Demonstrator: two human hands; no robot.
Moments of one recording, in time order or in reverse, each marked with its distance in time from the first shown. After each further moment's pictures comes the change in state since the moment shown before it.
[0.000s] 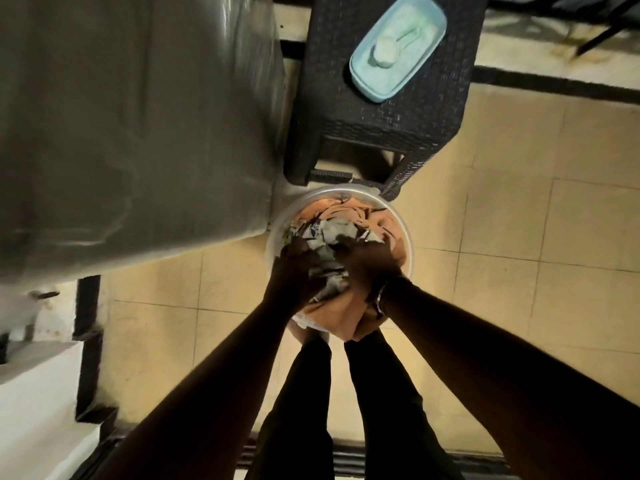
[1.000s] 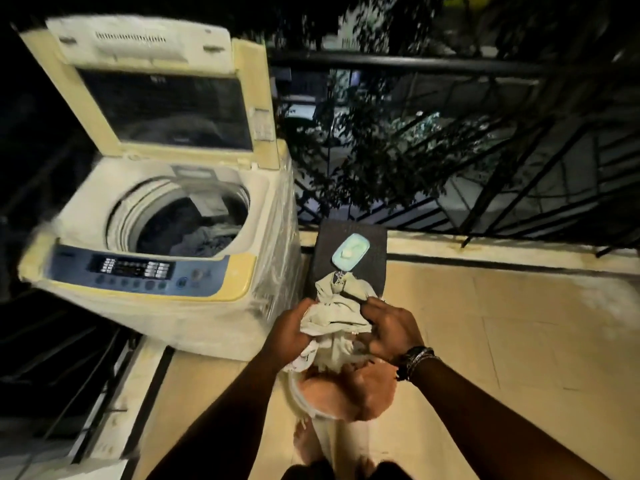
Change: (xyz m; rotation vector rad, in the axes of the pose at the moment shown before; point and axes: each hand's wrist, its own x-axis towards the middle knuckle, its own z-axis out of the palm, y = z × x) left_hand -0.222 0.199 -0.249 -0.295 0.276 0.253; right_hand -0.272 -0.064 -0.271 0.099 0.631 -0.184
